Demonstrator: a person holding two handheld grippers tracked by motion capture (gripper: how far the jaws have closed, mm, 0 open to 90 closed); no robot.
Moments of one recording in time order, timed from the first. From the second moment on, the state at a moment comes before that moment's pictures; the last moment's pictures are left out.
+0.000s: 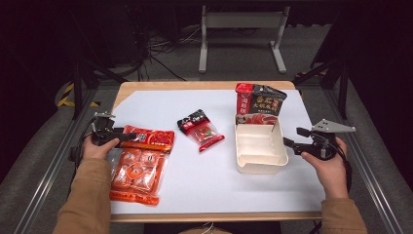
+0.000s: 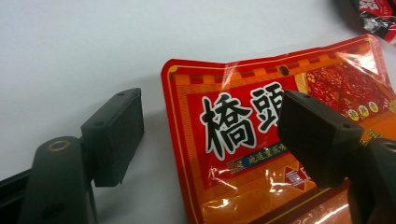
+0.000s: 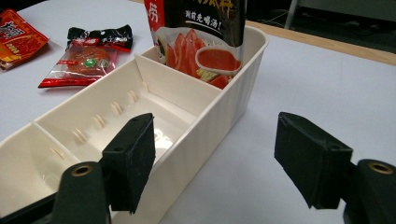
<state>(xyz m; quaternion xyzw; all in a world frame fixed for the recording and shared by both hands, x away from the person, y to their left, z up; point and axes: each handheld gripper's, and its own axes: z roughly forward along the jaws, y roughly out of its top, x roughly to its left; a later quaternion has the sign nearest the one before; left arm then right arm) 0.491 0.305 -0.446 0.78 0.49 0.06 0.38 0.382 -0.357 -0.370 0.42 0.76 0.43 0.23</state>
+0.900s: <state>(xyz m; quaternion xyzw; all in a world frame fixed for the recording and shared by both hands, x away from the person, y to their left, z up) 0.480 0.306 -0.435 0.79 0.43 0.03 0.43 0.381 -0.358 -0.370 0.42 0.76 0.44 0.24</state>
